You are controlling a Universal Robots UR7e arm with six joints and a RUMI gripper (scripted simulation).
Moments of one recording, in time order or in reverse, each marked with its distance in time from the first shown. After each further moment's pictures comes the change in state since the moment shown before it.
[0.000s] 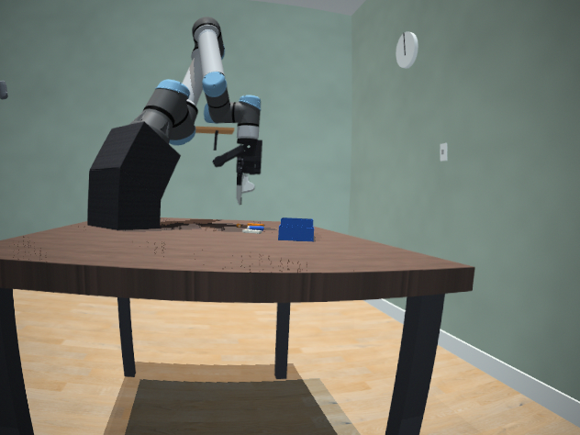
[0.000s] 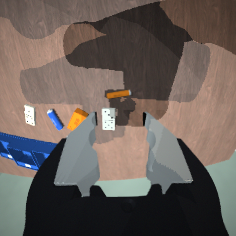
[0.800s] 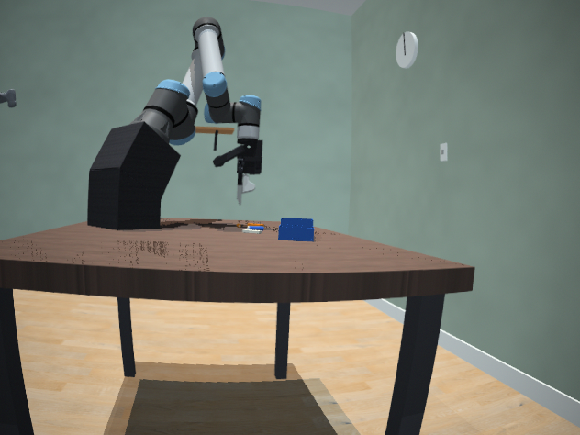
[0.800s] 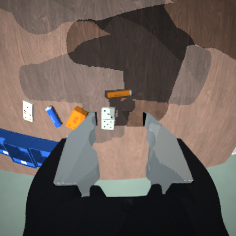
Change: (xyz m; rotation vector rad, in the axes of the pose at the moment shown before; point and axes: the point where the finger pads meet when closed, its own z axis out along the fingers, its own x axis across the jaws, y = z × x) arm -0.001 0.001 0.000 0.000 0.000 -0.046
